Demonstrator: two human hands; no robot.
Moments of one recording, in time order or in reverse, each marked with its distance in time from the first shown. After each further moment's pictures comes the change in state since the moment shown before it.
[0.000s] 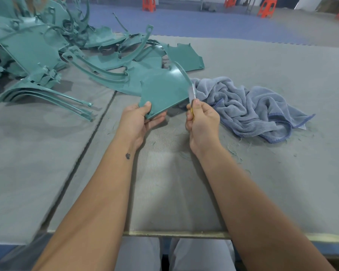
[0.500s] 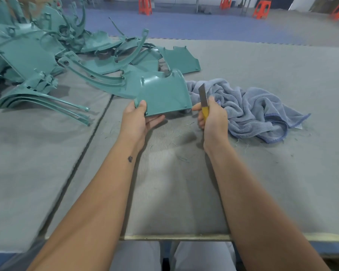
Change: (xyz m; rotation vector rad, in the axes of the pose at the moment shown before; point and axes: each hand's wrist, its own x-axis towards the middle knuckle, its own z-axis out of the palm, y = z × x) left_hand 0.008 -0.006 0.007 0.008 0.013 0.080; right_hand 0.013 -0.019 -0.019 -0.319 0.066 -0.048
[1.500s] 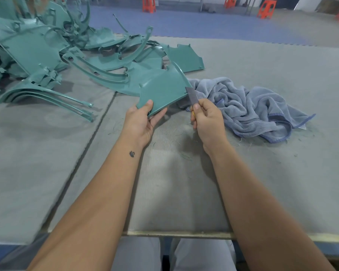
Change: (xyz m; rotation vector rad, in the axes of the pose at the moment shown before) left_hand 0.003 -0.002 0.001 -0.261 0.042 -0.110; right_hand -0.002 0.017 0.000 -0.218 -0.186 -0.224
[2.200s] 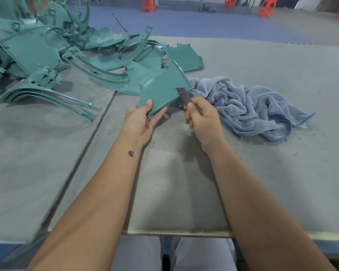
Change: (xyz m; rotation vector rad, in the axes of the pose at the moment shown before) left_hand -0.002 0.002 -0.001 -0.026 -0.031 -0.030; right_hand -0.001 -0.001 0.003 -0.055 -0.108 -0.077
